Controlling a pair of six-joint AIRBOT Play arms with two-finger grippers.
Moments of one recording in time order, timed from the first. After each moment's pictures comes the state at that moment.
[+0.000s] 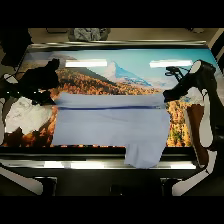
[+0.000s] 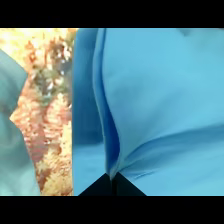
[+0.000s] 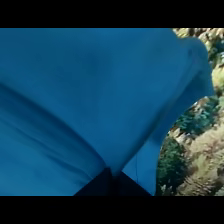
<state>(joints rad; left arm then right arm) 0.28 -1.83 1.68 1.11 -1.46 -1.30 -0.15 -1.85 1.83 -1.35 1.55 1.07</state>
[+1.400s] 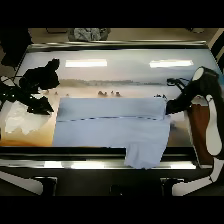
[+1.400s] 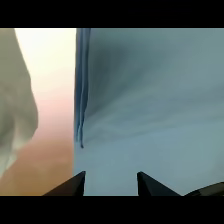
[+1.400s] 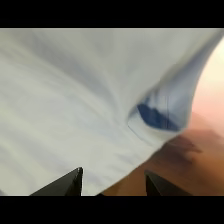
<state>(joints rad) 0.32 -1.75 1.59 1.16 -1.66 -1.37 -0.20 -1.71 1.64 -1.38 1.69 1.04</state>
